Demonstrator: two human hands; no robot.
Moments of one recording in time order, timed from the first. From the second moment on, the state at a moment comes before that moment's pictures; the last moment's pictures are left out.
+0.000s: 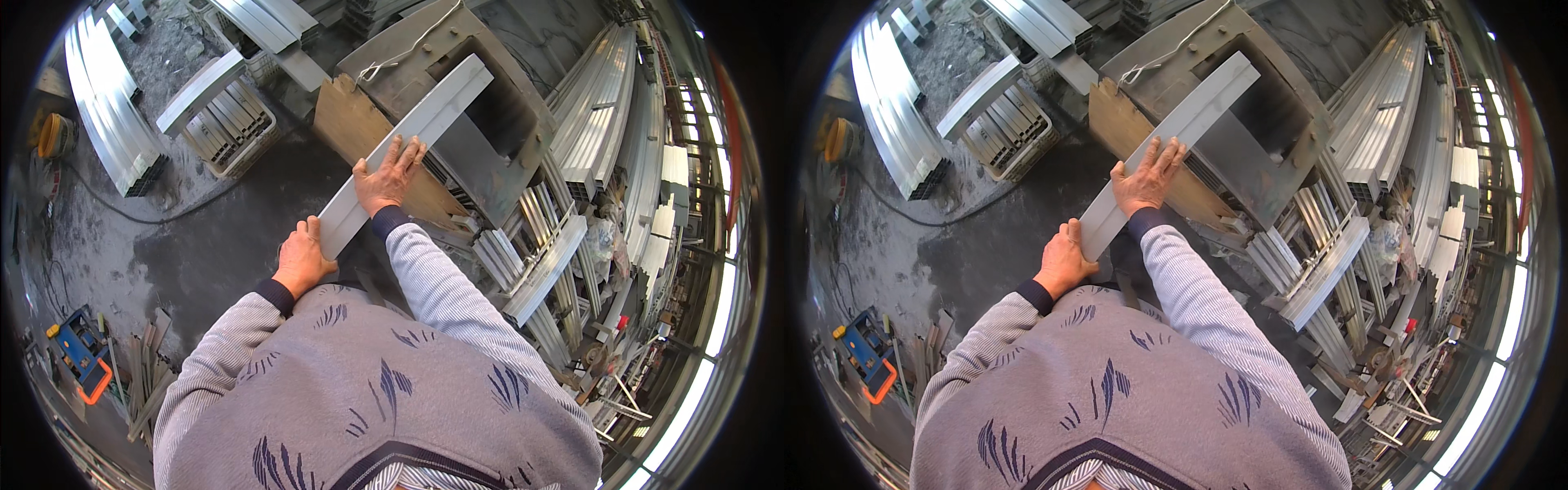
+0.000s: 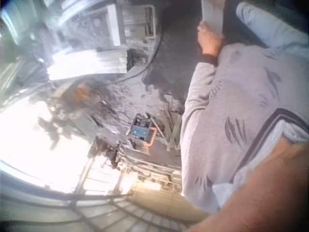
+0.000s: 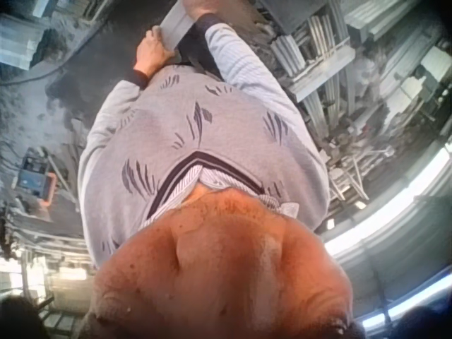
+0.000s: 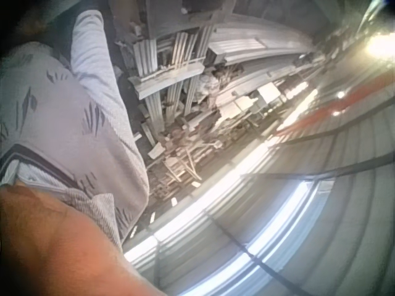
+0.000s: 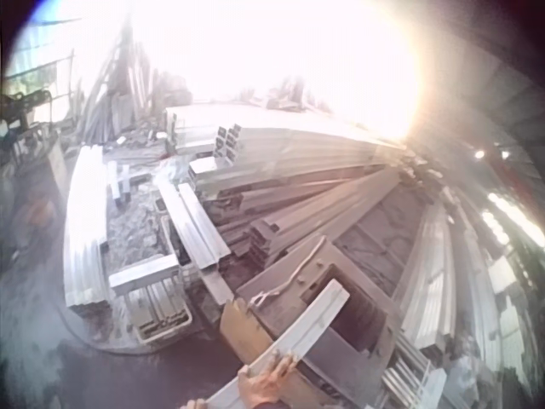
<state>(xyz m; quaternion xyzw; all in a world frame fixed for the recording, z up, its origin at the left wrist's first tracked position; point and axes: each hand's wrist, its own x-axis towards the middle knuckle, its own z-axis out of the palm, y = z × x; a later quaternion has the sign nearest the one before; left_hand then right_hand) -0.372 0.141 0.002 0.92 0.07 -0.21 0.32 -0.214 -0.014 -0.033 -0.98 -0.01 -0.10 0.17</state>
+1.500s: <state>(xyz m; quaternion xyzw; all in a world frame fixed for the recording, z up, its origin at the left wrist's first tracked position) -0.294 0.116 0.034 0.91 0.05 -0.21 0.35 -0.128 -0.053 -0.014 -0.99 -0.01 -0.11 0.11</state>
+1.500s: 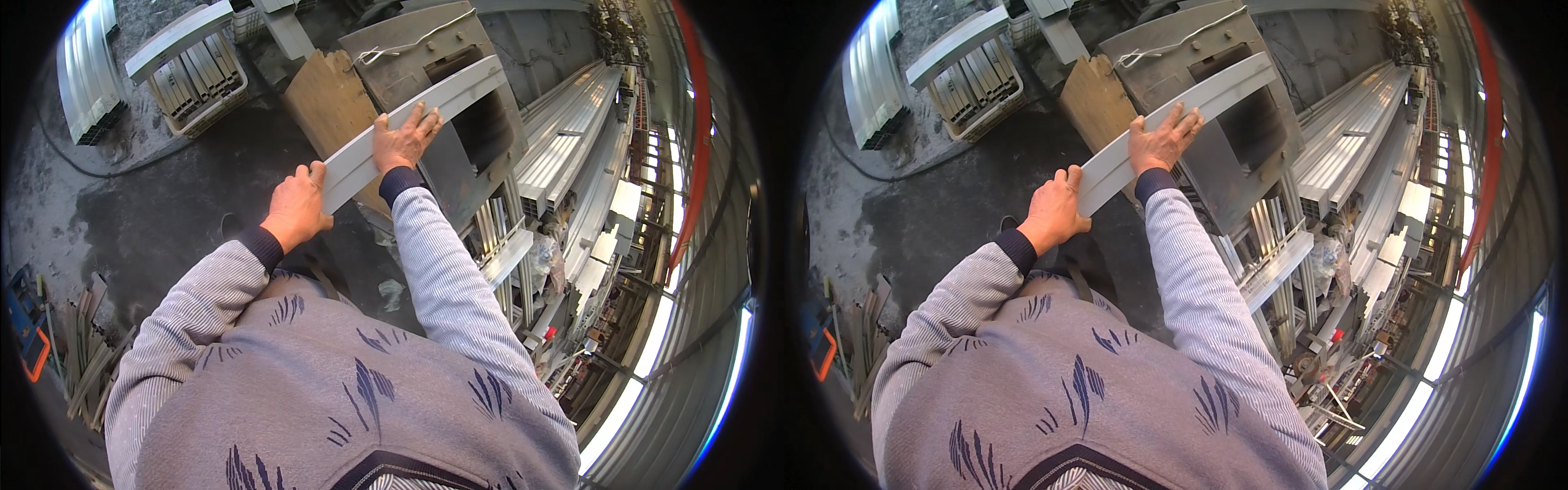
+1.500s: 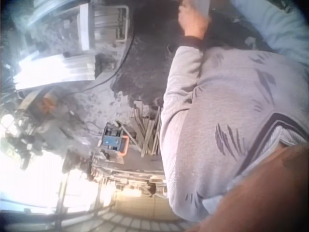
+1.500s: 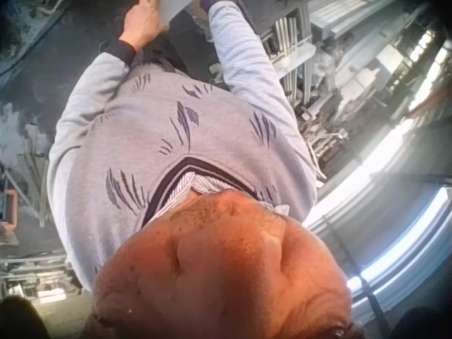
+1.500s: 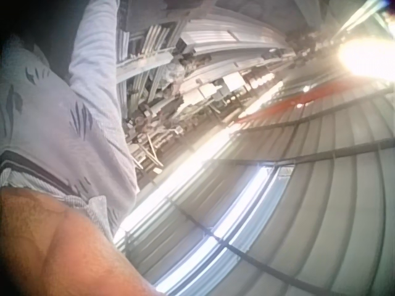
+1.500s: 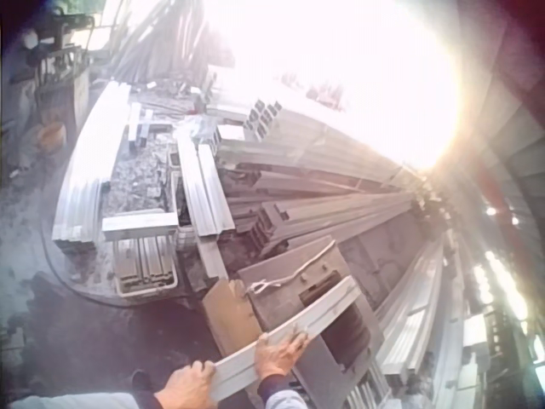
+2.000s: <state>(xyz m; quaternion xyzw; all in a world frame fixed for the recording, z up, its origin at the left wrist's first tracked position) -0.373 0.162 0.028 0.92 0.07 -0.18 0.35 -0.212 0.001 -0.012 -0.99 -0.01 -0.05 0.13</state>
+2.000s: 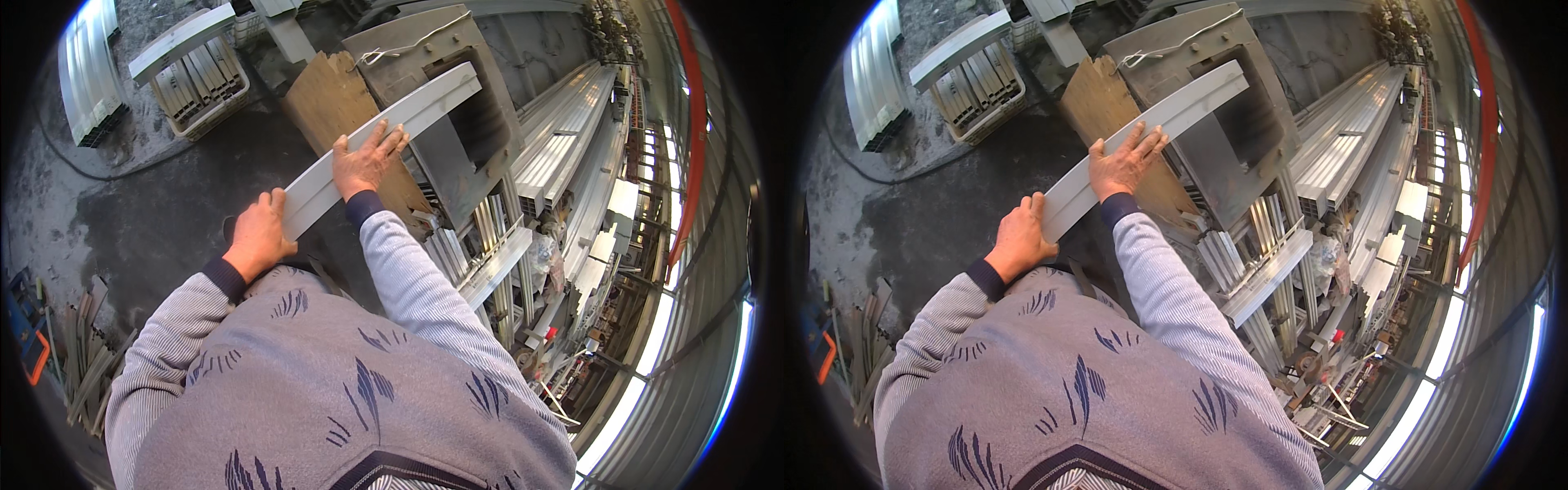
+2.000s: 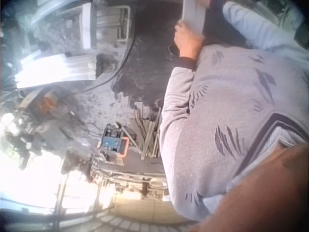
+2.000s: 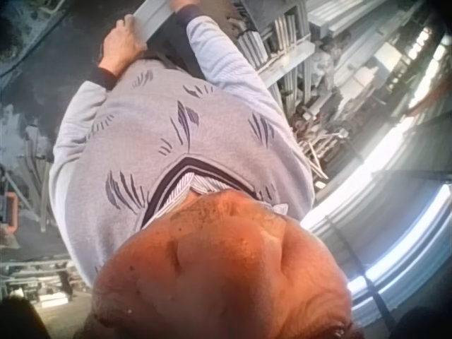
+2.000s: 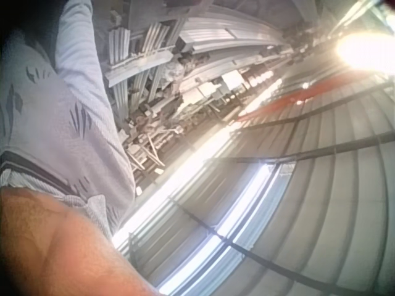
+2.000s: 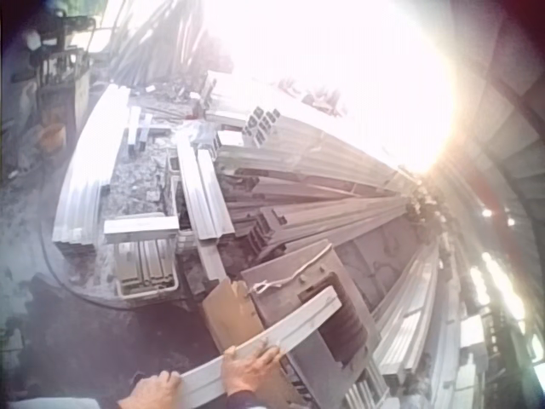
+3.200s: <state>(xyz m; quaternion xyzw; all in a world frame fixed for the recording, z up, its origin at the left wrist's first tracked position) -0.185 0.067 0.038 0.92 0.02 -0.15 0.36 -0.010 -0.115 -0.008 -0.99 0.01 -0.10 0.10</state>
